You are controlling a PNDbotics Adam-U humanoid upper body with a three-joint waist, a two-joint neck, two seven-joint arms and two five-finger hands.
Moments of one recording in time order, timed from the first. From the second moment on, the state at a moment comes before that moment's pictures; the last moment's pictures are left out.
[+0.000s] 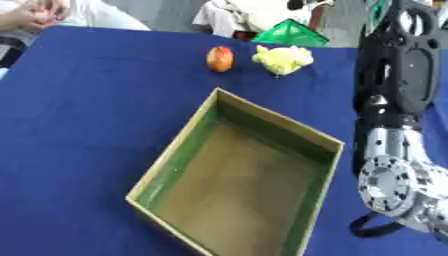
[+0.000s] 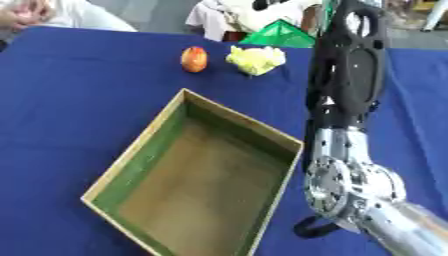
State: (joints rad) left arm -0.35 0.28 -0.03 -1.99 0.02 -0.34 0.59; right arm -1.29 -0.23 -0.67 -1.10 1.82 0.09 0.74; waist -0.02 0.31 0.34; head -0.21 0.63
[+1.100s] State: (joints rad) left arm -0.35 0.27 -0.04 -1.99 0.03 -0.34 0.58; right arm -1.27 -0.19 -0.54 -0.94 1.72 0.01 0.56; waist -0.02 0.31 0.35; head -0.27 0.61
